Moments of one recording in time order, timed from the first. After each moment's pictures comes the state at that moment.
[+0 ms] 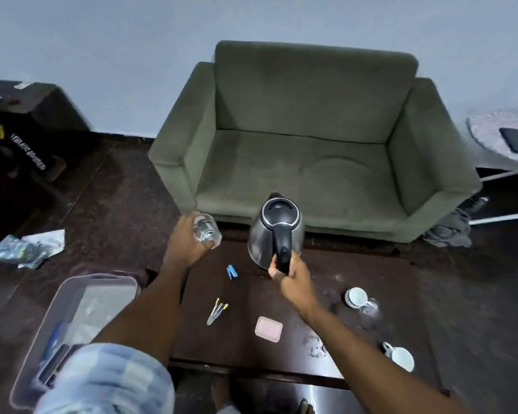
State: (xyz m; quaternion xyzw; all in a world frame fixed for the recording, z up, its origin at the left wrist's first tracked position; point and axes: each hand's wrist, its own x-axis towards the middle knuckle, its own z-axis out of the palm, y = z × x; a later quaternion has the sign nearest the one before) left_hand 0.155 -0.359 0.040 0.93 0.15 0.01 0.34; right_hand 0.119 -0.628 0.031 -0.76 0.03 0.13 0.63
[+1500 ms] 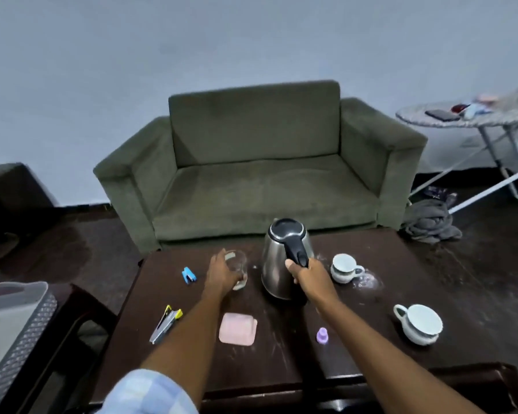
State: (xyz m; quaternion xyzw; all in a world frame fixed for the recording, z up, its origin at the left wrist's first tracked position) left_hand 0.106 -0.548 -0.257 0.92 0.12 -0.01 0.38; right_hand 0.064 -0.769 -0.246 -0.81 0.09 0.00 0.58
